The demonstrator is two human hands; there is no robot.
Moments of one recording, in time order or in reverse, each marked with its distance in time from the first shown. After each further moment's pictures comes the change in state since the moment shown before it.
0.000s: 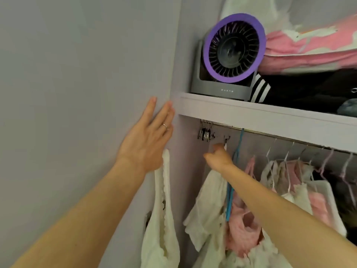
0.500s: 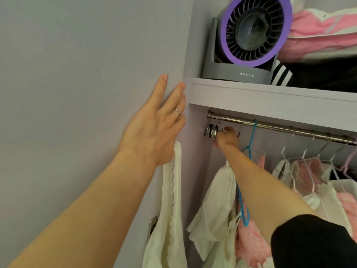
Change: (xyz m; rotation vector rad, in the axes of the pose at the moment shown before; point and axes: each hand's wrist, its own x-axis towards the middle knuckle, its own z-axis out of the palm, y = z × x) left_hand 0.006 0.006 0.013 0.015 0.130 -0.054; right_hand 0.118 0.007 0.026 0.295 0.285 0.060
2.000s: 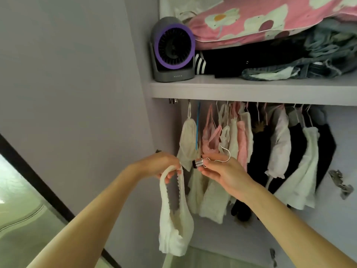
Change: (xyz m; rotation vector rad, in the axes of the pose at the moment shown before) left_hand -0.099 -0.086 -0.163 -1.897 -1.162 0.257; right_hand -0.425 -0.096 -0.274 0.698 -0.407 0.431
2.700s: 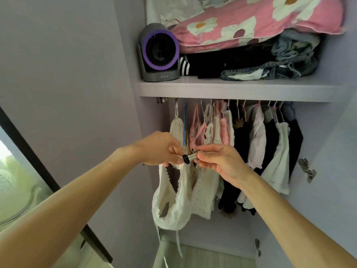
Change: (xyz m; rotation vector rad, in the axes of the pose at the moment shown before) left_hand -0.052 0.050 0.019 0.513 0.124 0.346; right_hand -0.058 -0.020 -0.017 -0.082 -0.062 -0.148
